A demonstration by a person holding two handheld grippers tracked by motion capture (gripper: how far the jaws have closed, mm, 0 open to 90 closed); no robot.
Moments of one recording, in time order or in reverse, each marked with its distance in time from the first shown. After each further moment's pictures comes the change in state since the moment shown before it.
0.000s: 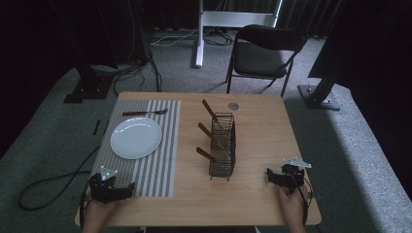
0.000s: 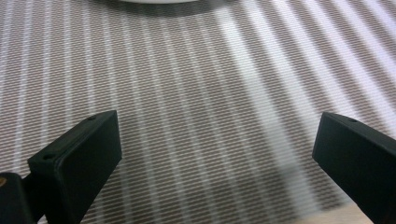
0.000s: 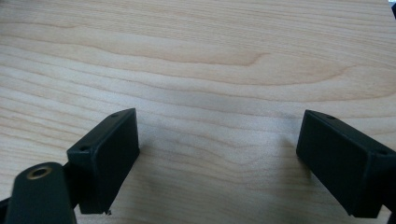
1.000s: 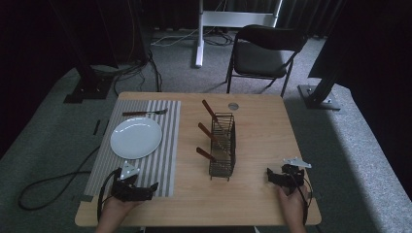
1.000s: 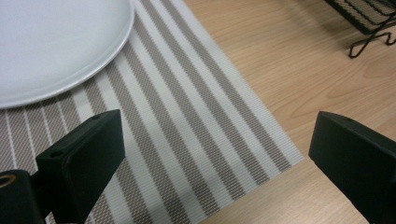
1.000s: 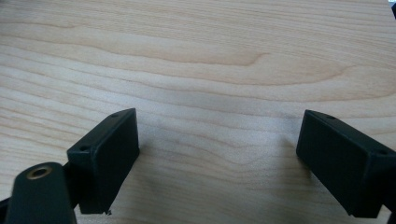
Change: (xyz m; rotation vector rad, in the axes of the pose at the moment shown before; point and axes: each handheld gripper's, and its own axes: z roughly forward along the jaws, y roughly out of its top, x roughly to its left) left arm -0.067 0.040 -0.032 -0.086 -0.208 0.129; right arm 0.000 0.000 0.000 0.000 0.000 0.000
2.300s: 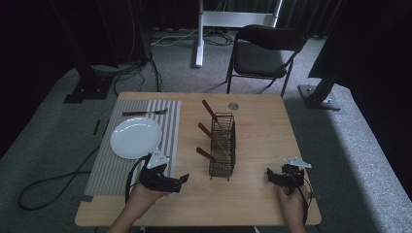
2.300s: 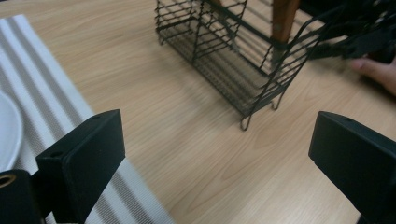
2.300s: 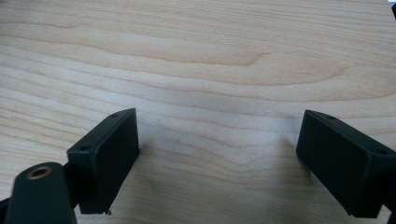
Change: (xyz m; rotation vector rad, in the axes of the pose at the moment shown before) left arm -0.064 0.071 0.005 -0.116 -0.195 0.112; right arm 0.000 0.000 0.000 0.000 0.000 0.000
